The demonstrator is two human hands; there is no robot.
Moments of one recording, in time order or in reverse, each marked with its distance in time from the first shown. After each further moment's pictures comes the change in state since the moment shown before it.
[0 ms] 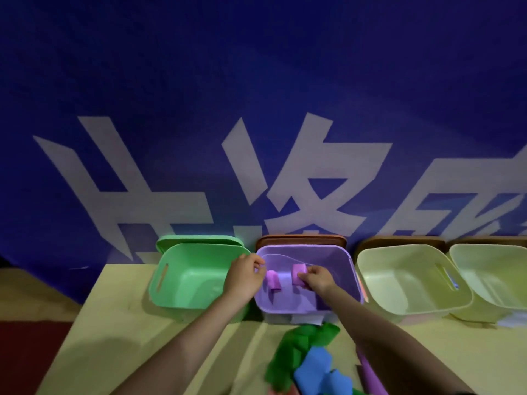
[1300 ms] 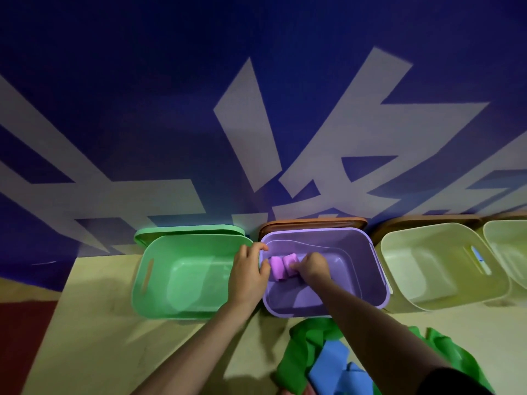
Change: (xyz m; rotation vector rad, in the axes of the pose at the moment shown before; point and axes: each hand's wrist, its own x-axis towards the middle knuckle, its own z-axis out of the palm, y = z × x) left_hand 0.042 -0.059 0.050 -0.018 0.043 0.065; right_hand 0.061 0.005 0.060 -0.564 0.025 0.193
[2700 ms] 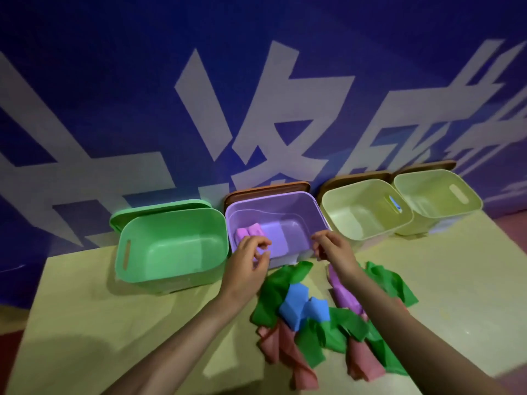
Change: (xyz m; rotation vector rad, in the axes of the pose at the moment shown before) left_hand -0.109 0.057 -0.025 -0.358 -0.125 0.356; right_hand -0.176 0.105 -0.072 0.999 0.221 -0.260
